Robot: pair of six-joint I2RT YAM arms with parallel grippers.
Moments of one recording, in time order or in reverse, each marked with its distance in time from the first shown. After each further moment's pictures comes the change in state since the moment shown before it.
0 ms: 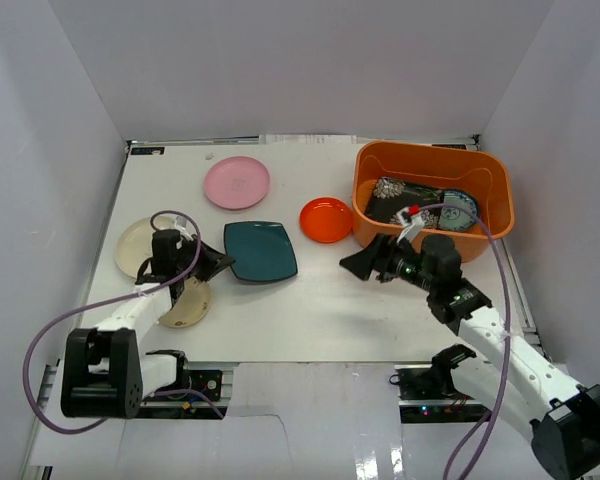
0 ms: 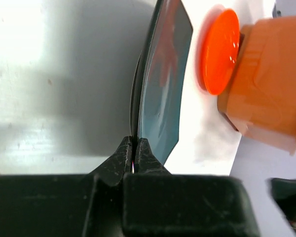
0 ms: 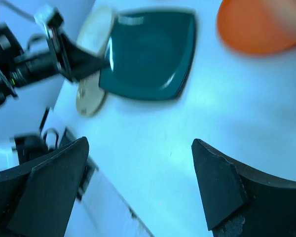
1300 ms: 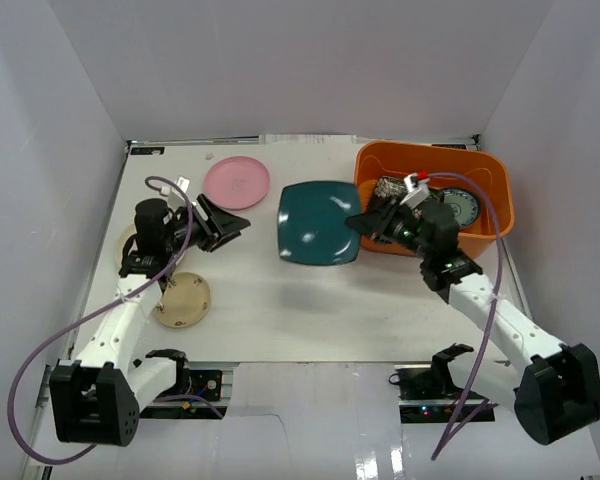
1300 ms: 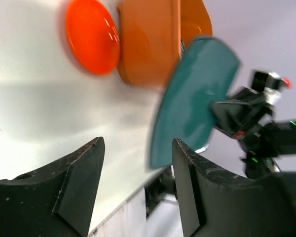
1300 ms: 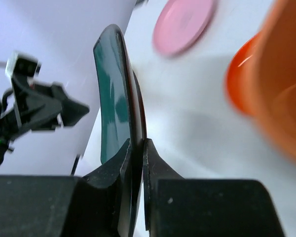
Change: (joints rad) left arm -0.032 -0.201 0.216 -0.135 0.308 -0.040; right arm 0.051 0.263 0.119 0.236 0.020 0.203
